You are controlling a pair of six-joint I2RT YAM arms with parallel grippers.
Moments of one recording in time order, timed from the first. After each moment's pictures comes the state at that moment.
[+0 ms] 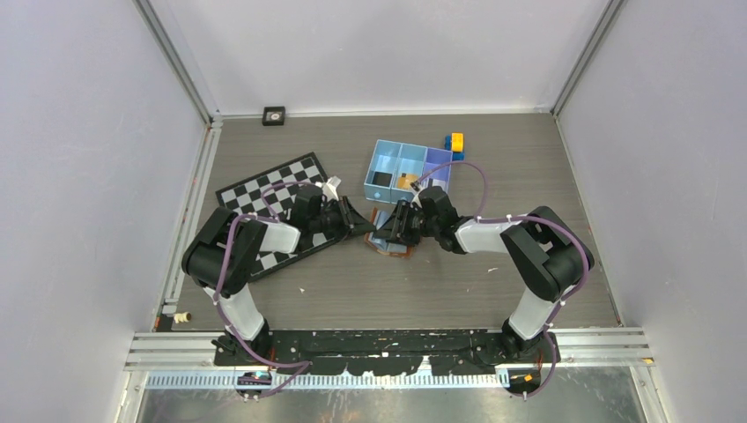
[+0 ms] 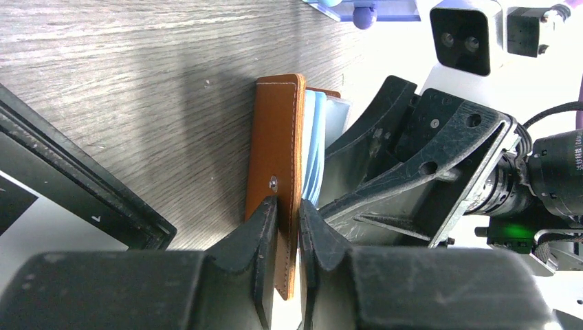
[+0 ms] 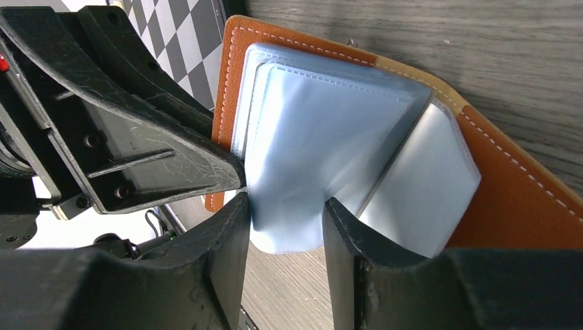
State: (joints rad) left arm -0.42 1.75 0.66 0.56 0.64 -0.97; right arm 0.59 1.72 0.73 0.35 -0.41 0.90
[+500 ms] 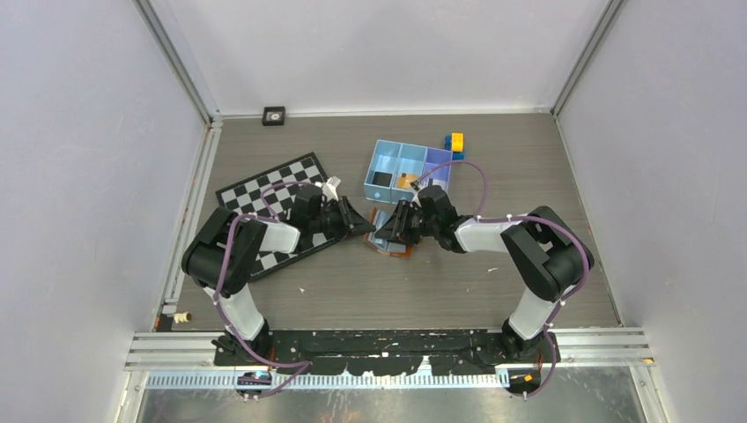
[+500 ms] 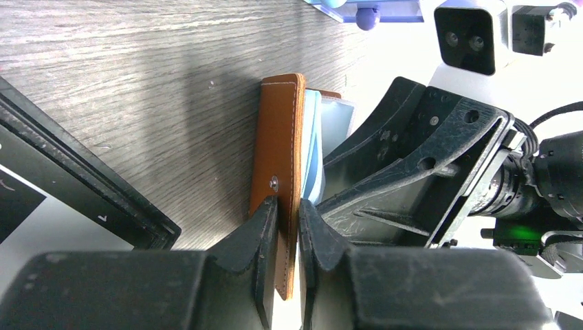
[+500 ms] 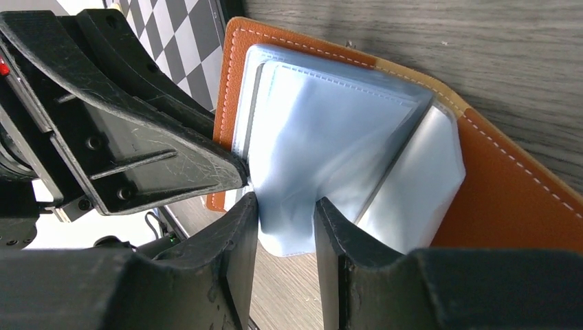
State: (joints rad) left arm -0.42 1.75 0.66 0.55 0.64 -0.97; right arm 0.59 1.72 0.74 0.34 -0.40 0.90
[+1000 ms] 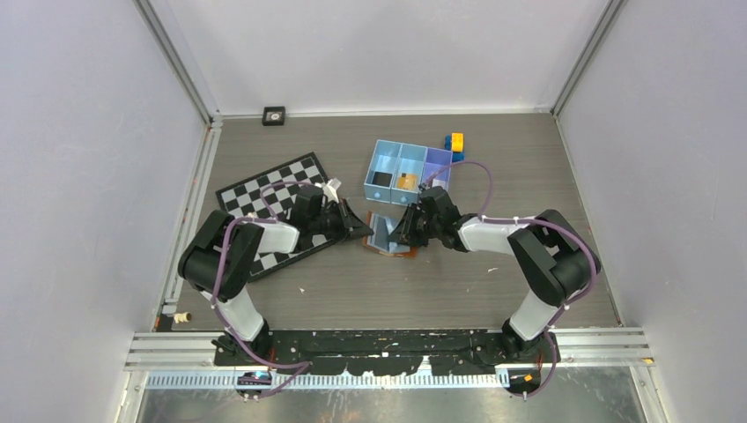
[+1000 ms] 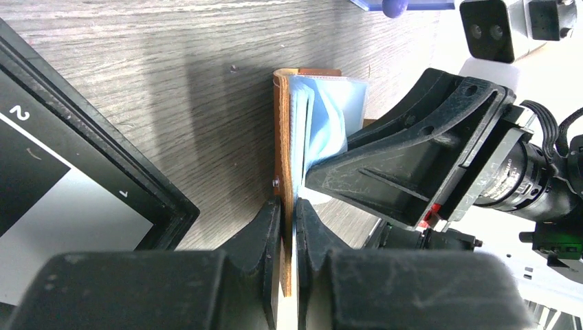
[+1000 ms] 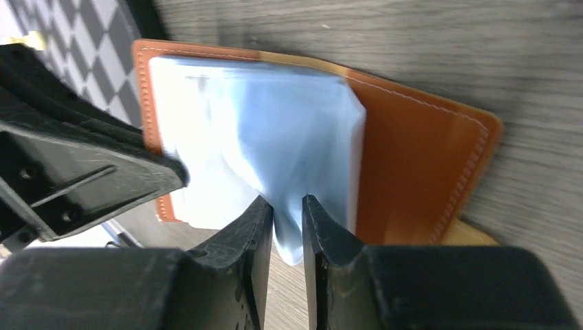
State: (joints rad) left arm -0.42 1.72 0.67 0.44 0.60 -0.89; right arm 0.57 1.68 0.75 0.18 -0.29 0.88
